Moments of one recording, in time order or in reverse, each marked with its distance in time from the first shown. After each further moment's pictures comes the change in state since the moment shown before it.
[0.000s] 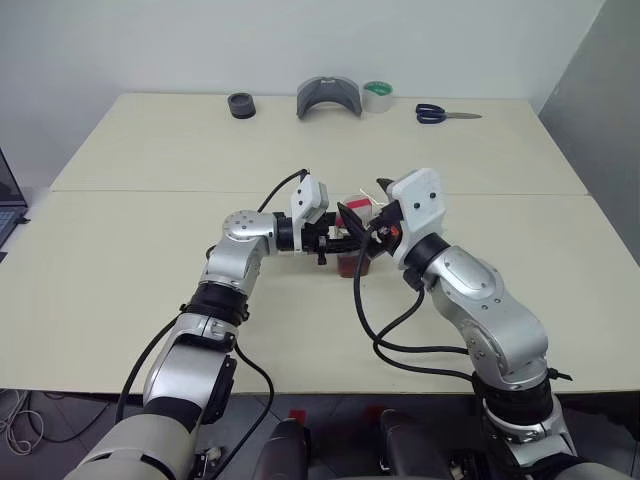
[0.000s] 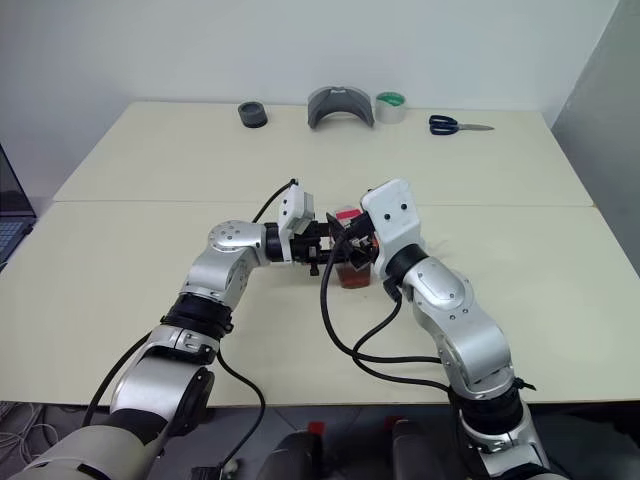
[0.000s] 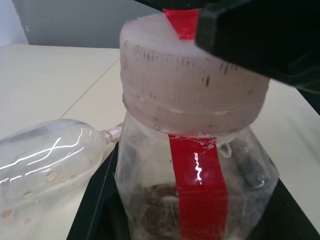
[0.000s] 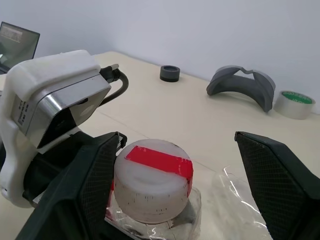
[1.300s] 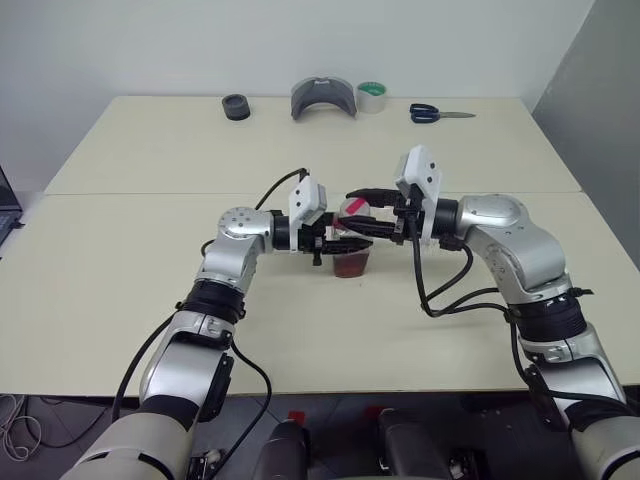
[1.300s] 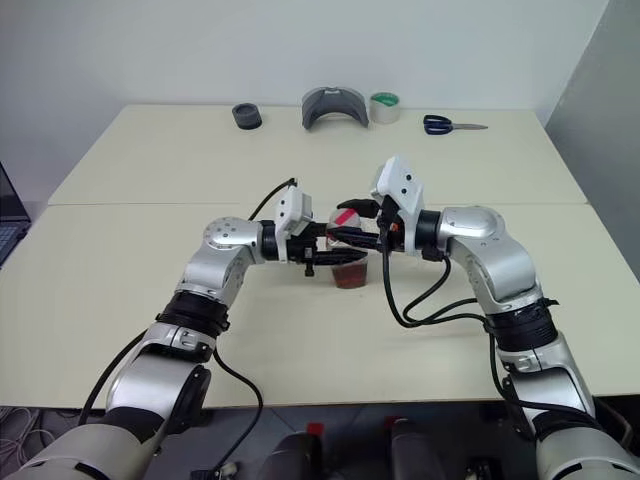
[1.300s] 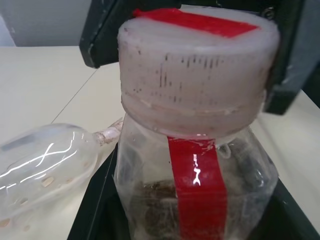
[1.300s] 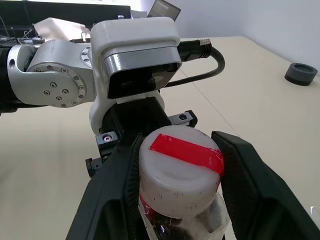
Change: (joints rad) left arm -0.011 0.020 -0.002 0.009 0.029 -0.035 -0.045; right arm -0.286 -0.273 -0.060 0.520 0.212 -0.236 0.743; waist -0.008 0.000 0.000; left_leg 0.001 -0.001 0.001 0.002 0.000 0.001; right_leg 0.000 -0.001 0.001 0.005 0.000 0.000
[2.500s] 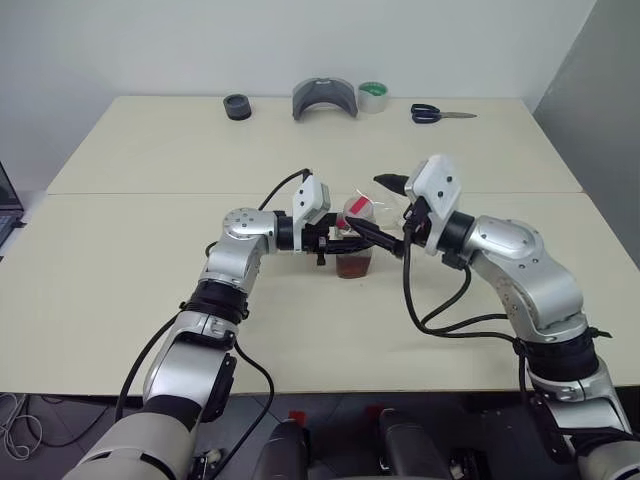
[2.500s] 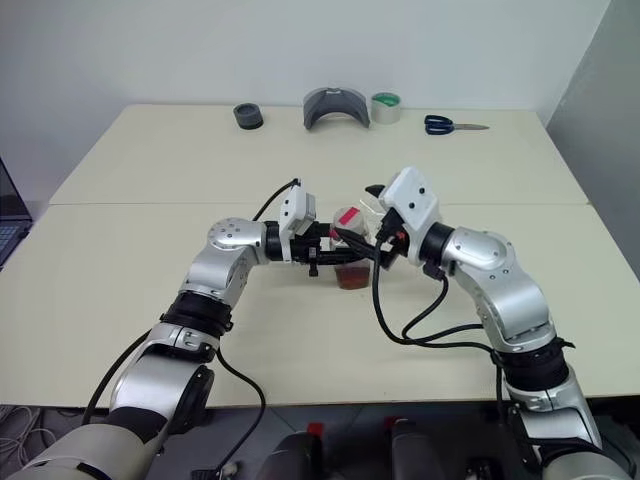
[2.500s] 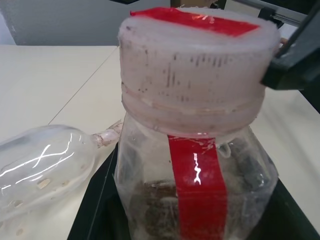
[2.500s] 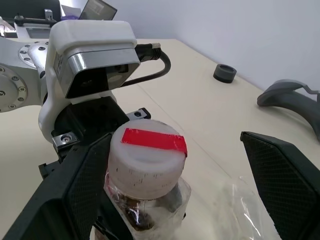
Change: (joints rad) left arm -0.001 -0.016 -0.001 -0.003 0.000 0.022 0.015; right arm 0.164 -0.016 -0.029 -0.289 -0.078 0.057 -0.282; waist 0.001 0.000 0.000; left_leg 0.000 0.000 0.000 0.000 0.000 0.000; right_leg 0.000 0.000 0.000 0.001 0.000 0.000
